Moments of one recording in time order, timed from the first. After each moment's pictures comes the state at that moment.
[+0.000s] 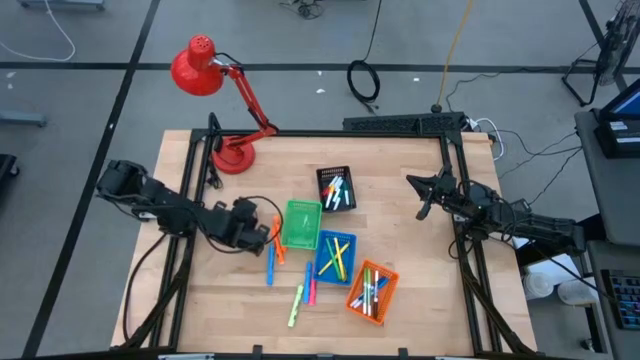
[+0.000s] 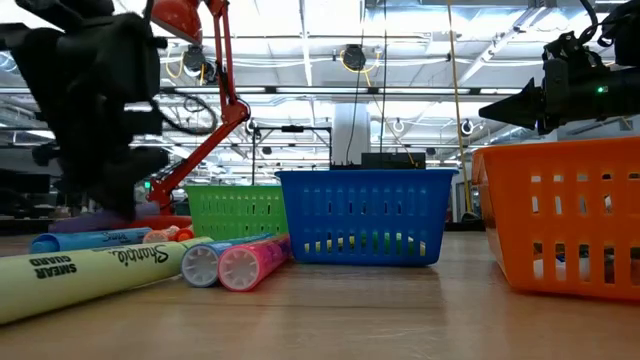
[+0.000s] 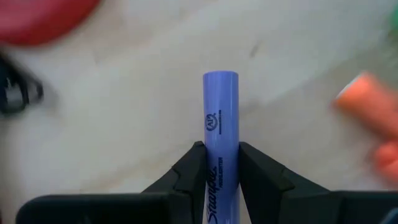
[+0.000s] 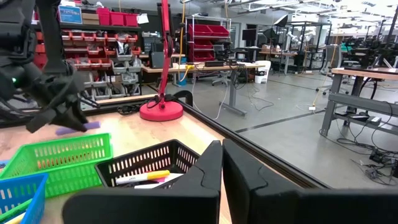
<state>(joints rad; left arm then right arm) -0.28 1.47 0.64 -0.79 -0.58 -1.35 -0.23 0.06 0.01 0.08 0.29 -0.01</state>
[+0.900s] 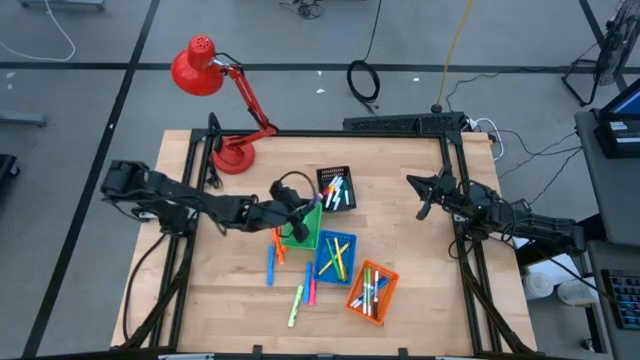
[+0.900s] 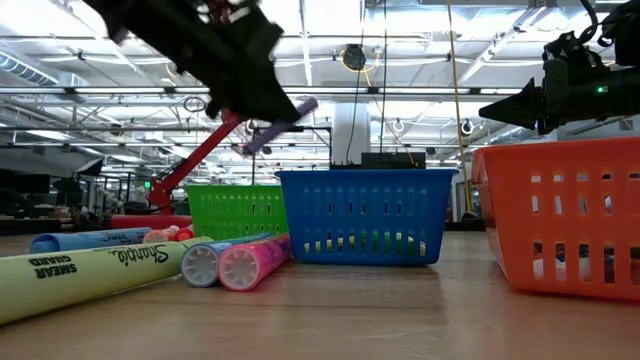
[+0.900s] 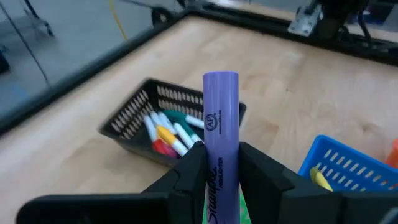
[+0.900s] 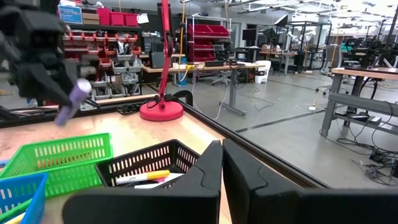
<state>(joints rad) -0.13 1.48 0.79 0.16 -0.54 -0.34 -0.23 0.06 0.01 0.08 0.29 -0.01</state>
